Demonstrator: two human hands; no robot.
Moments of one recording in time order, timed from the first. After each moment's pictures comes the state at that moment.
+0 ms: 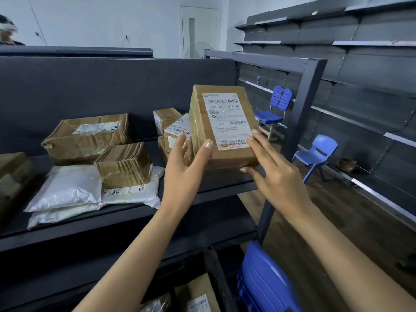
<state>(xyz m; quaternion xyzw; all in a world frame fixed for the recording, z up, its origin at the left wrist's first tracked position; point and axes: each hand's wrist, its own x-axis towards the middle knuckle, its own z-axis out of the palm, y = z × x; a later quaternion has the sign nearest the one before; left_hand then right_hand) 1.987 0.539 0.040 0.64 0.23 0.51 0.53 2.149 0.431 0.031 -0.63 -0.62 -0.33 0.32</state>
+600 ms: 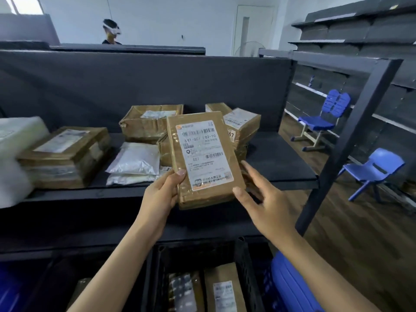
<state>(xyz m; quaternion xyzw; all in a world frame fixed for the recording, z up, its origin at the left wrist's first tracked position) 1.848 0.522 0.002 0.49 0.33 0.48 0.65 2.040 0.434 -0.003 -0.57 -0.60 0.13 0.54</state>
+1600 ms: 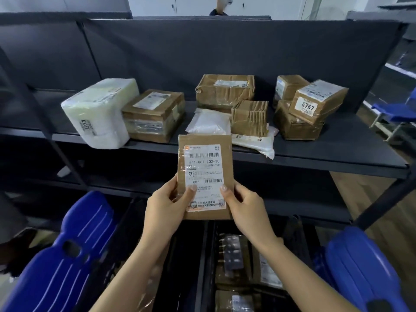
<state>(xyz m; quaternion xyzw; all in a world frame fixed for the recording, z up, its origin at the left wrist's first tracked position) 1.687 0.456 -0.057 0.56 0.54 0.47 0.41 1.865 0.444 -0.070 -0.56 -0.57 0.37 0.47</state>
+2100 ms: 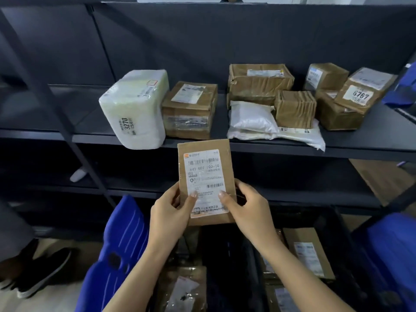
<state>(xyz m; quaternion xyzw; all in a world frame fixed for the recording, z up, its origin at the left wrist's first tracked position) 1.536 0.503 -0.086 0.58 0.56 0.45 0.38 1.708 0.477 -0.086 -0.63 -0.56 0.27 0.48</state>
